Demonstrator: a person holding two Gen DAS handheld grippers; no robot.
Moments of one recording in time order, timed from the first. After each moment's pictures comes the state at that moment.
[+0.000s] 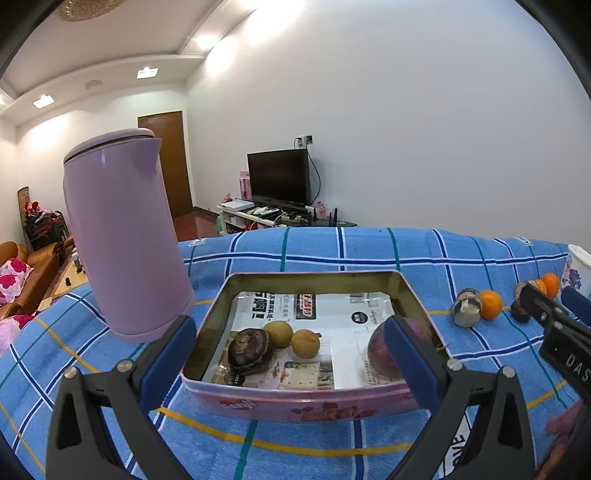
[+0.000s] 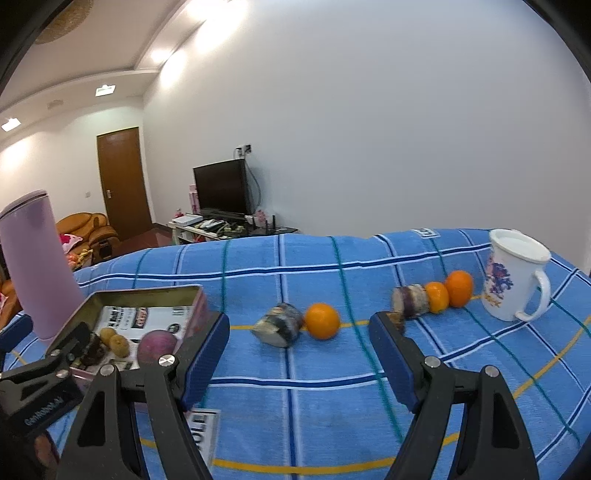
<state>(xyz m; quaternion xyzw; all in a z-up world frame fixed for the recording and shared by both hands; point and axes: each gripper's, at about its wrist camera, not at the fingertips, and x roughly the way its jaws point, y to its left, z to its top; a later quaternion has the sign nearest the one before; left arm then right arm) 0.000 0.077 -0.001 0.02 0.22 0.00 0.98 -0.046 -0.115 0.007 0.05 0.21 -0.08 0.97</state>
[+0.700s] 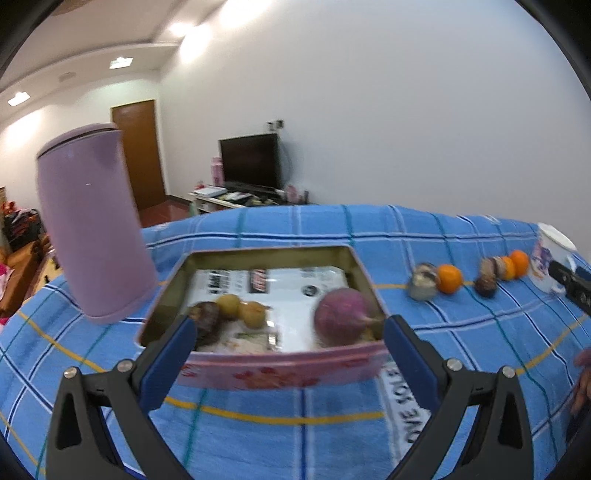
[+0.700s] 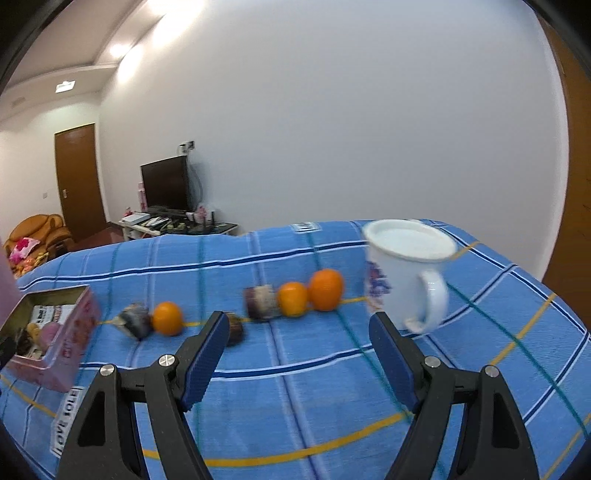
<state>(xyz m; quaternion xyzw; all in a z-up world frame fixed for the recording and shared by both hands) -0.017 0.045 -0.006 0.03 0.25 -0.06 0.96 -0.075 -0.248 0.008 0.05 0.23 -0.18 0.96</state>
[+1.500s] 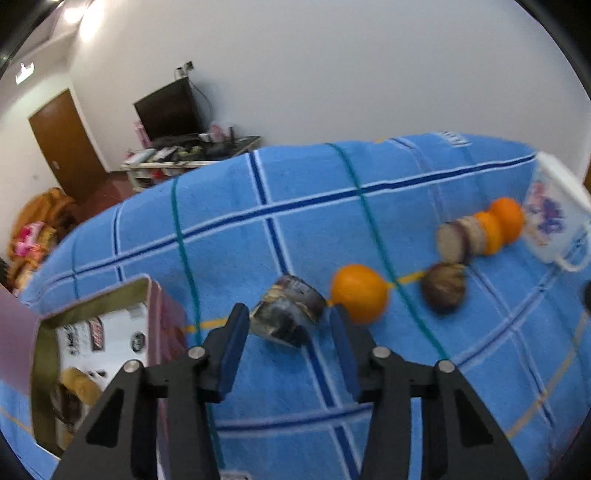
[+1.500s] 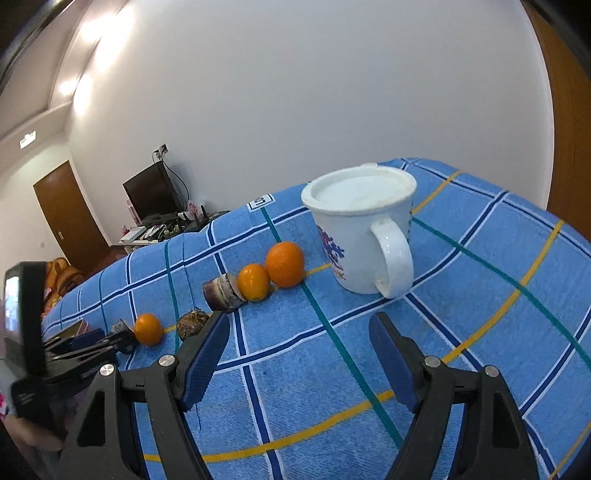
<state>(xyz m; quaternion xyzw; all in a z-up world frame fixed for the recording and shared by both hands) 0.100 -0.131 -0.027 0.15 0.40 -0.13 0.90 -0.079 -0.307 -0.002 0.19 0.27 -0.17 0.93</state>
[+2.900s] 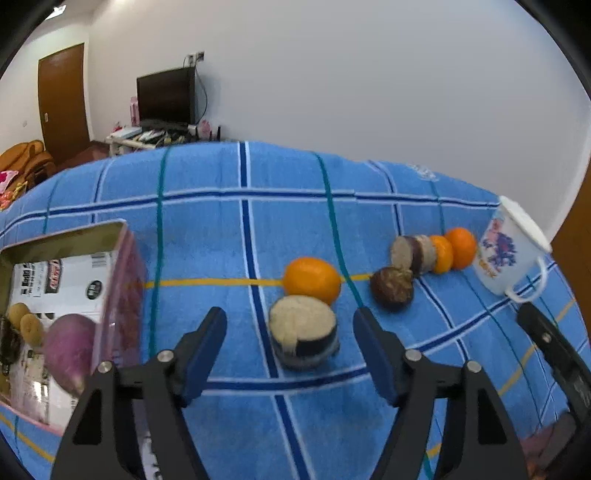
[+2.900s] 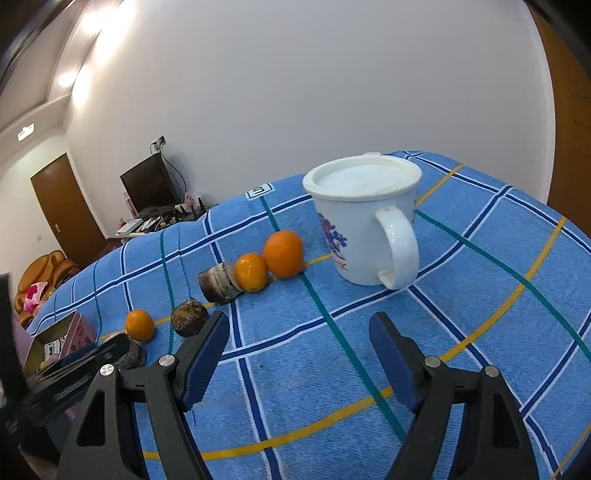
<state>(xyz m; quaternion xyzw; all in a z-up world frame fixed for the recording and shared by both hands) 0.068 -0.109 -0.033 0.01 0.40 -0.19 0.90 -0.074 -0.301 -0.008 0.17 0.28 -0.17 0.93</state>
